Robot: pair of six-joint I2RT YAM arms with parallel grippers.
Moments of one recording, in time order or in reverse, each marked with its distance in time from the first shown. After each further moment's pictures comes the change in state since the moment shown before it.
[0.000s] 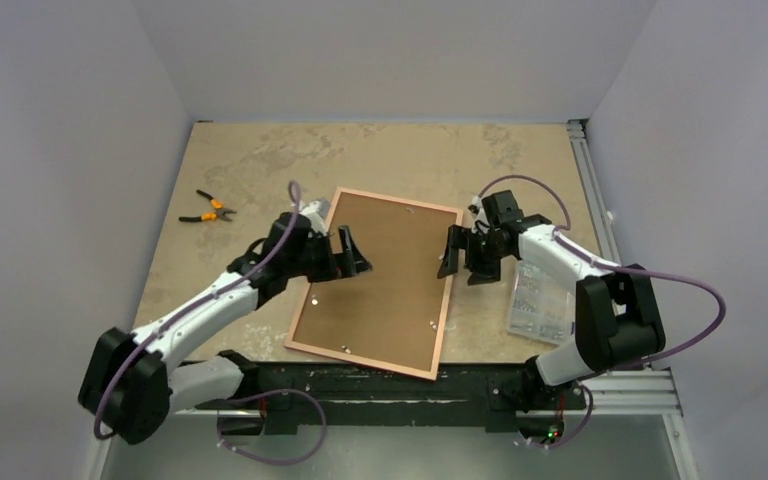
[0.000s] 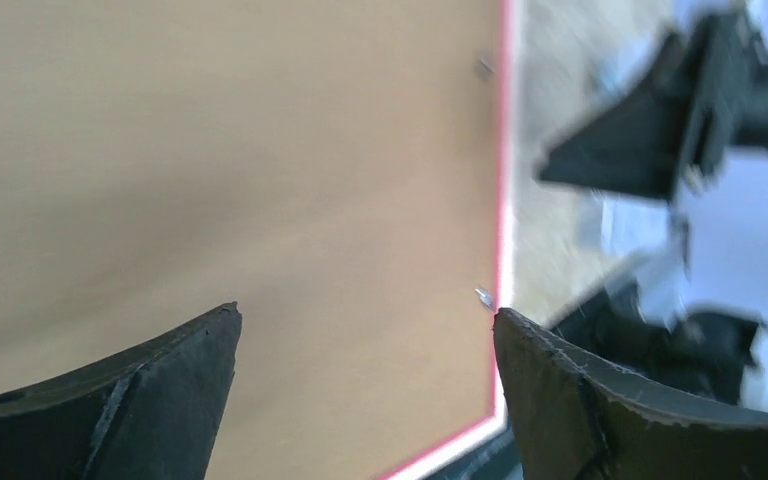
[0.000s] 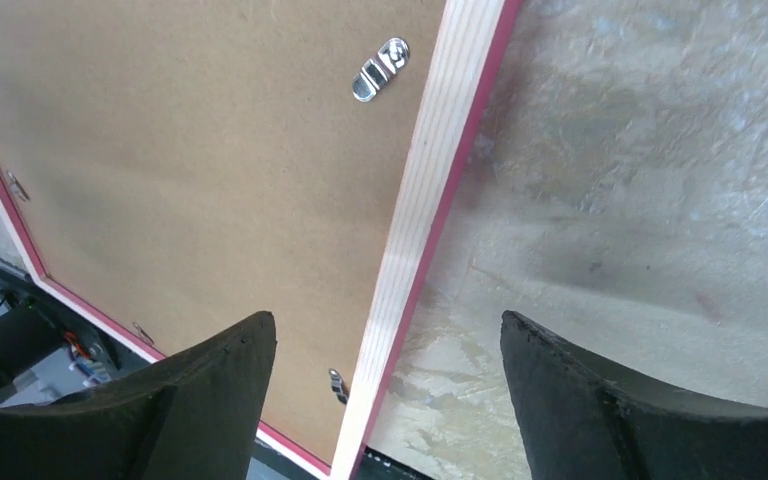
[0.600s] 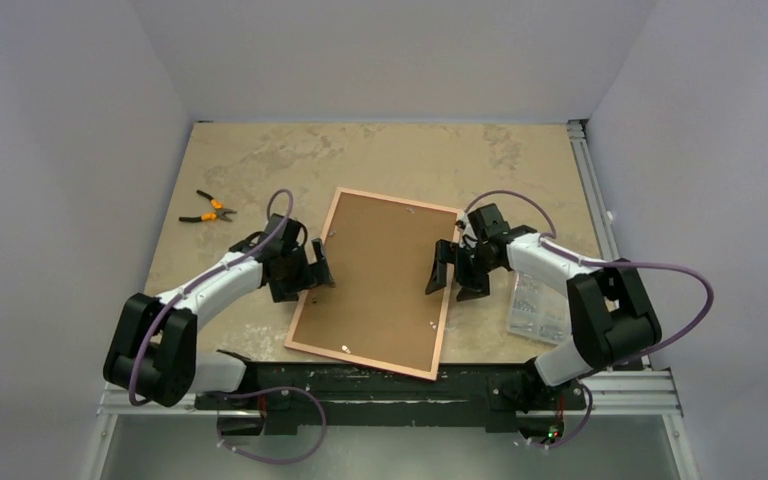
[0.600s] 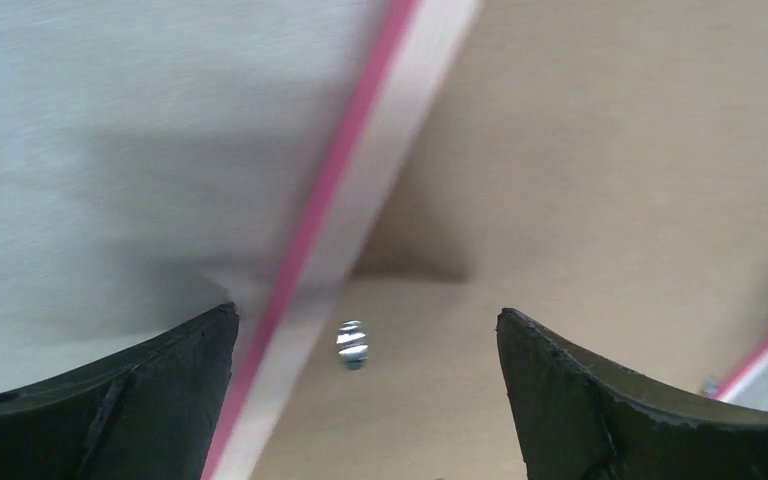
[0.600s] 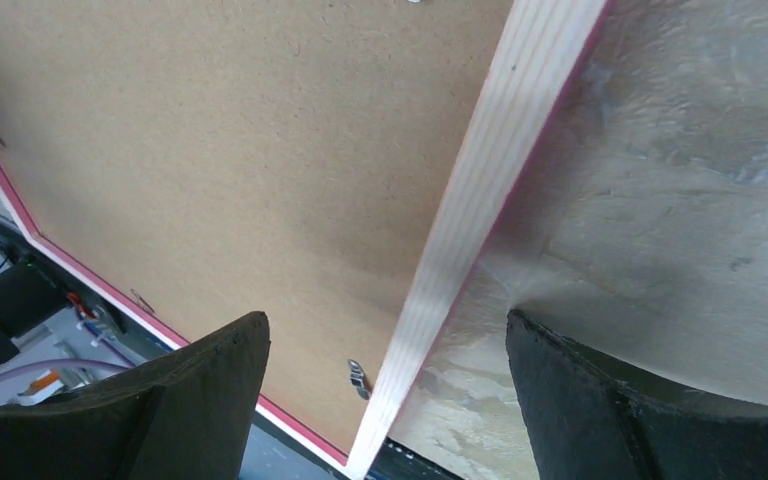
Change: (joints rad) left arm 0.259 0.117 0.031 -0.451 -0.278 0.034; right arm 0.086 0.010 -0.097 0.069 -0.050 0.063
